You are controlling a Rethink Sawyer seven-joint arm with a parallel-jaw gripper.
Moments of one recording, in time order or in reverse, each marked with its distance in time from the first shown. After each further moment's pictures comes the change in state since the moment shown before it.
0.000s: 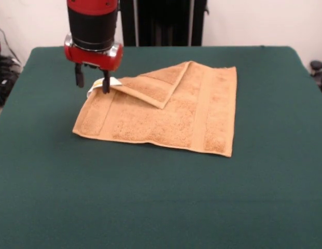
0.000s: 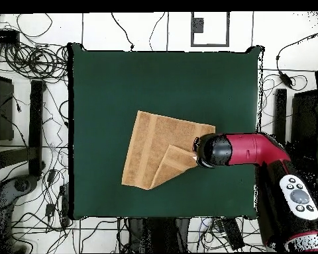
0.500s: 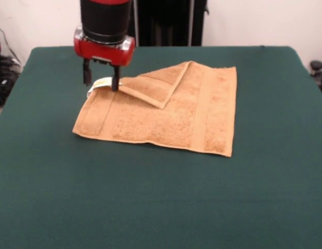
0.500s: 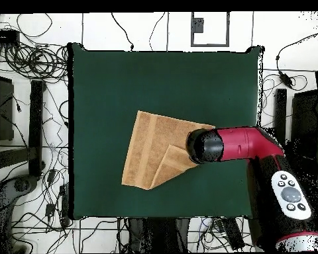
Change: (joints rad) arm 0.061 -0.049 0.000 -0.002 0.008 0.000 0.000
